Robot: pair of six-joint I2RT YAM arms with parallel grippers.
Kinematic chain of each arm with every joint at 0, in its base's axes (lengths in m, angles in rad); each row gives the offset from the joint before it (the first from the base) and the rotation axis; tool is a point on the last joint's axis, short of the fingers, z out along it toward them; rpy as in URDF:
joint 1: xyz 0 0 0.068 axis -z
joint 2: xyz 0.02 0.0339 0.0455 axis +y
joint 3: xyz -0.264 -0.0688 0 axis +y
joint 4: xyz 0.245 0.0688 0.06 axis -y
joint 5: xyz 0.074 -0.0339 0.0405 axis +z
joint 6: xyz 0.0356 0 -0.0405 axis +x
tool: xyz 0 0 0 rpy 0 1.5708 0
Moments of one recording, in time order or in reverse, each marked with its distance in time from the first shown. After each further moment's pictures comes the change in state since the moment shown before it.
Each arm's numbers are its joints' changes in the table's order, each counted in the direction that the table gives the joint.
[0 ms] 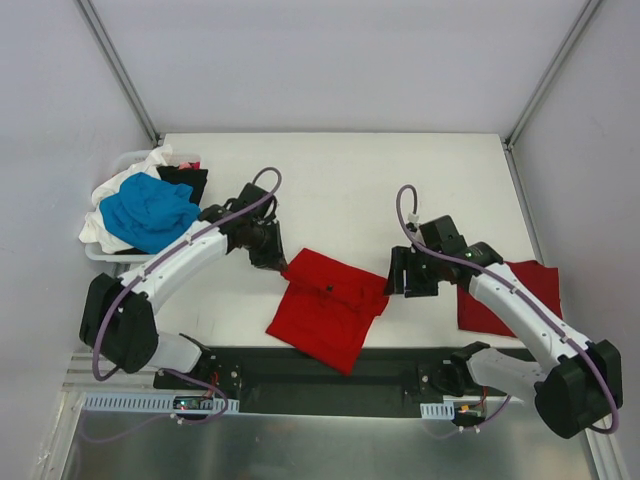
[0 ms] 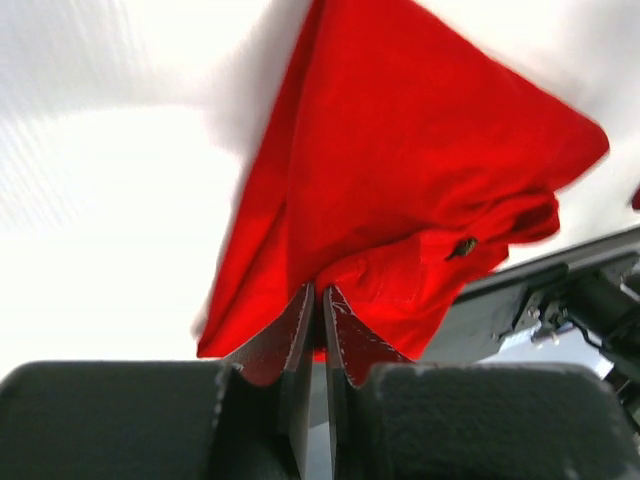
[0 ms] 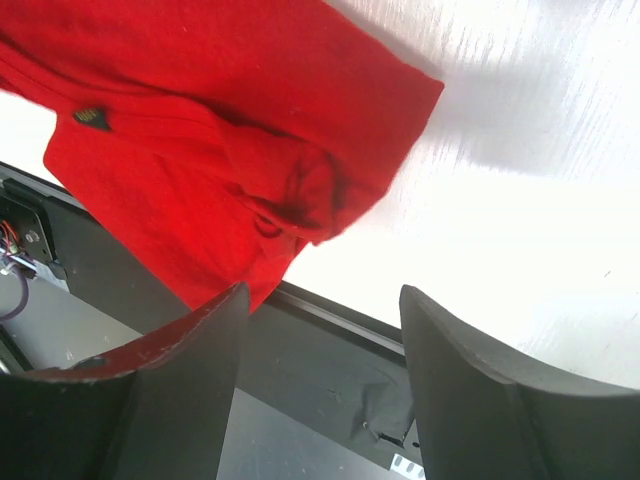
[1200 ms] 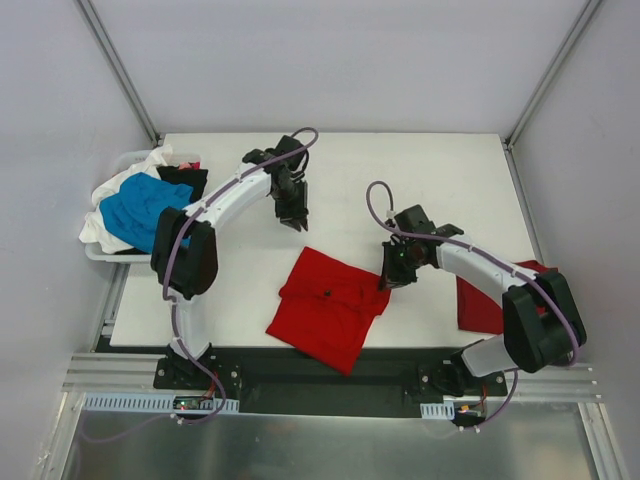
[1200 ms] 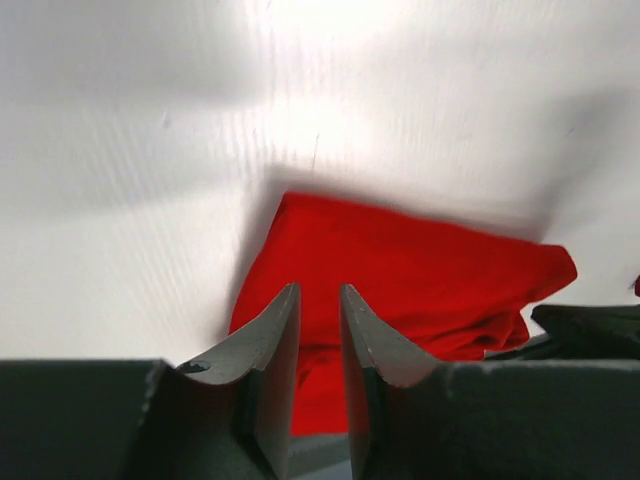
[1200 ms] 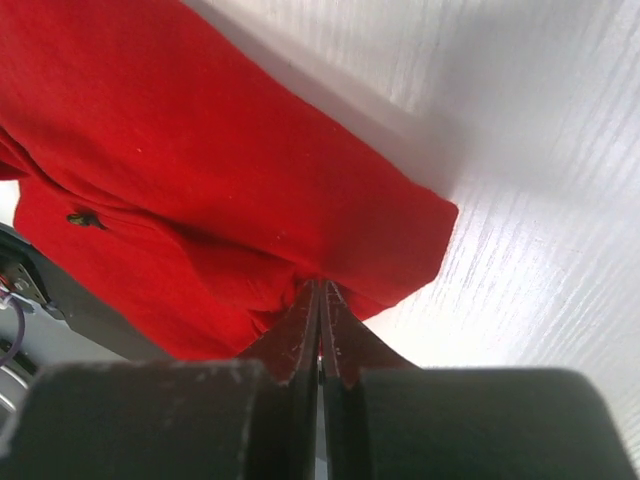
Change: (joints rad) left arm -0.030 0.523 -0.597 -0.203 0.064 0.129; right arm -0.007 0.369 -0.071 0.174 0.040 0.019
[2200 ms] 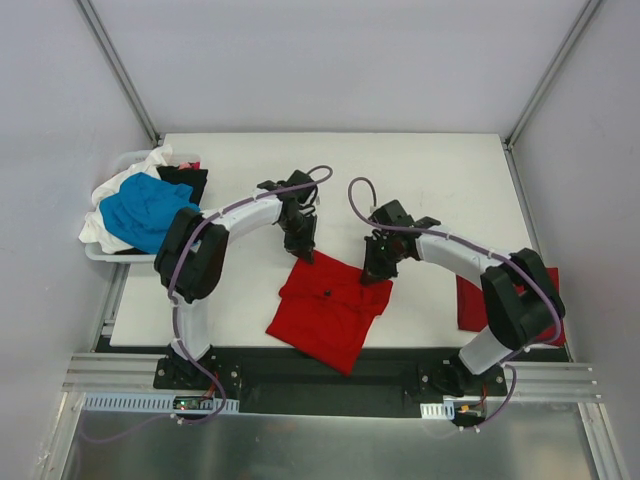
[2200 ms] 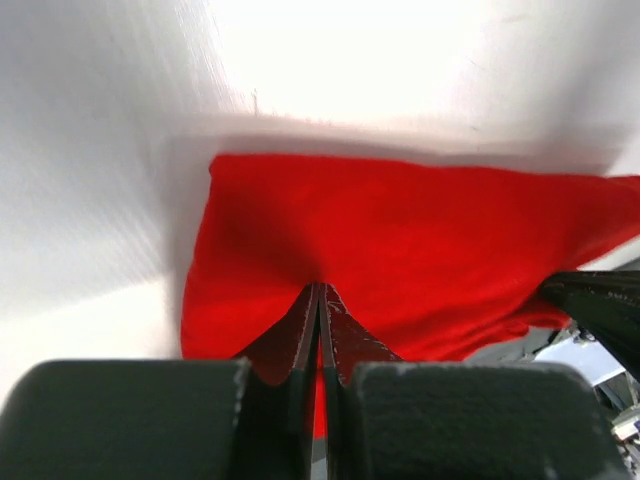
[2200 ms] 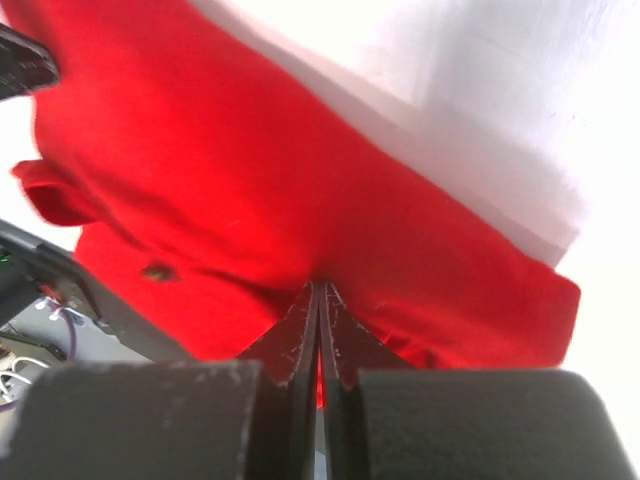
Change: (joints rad) left arm 0.075 0.016 0.230 0.198 -0.145 0.031; right arm -0.092 0.129 -0.106 0.054 0.011 0.128
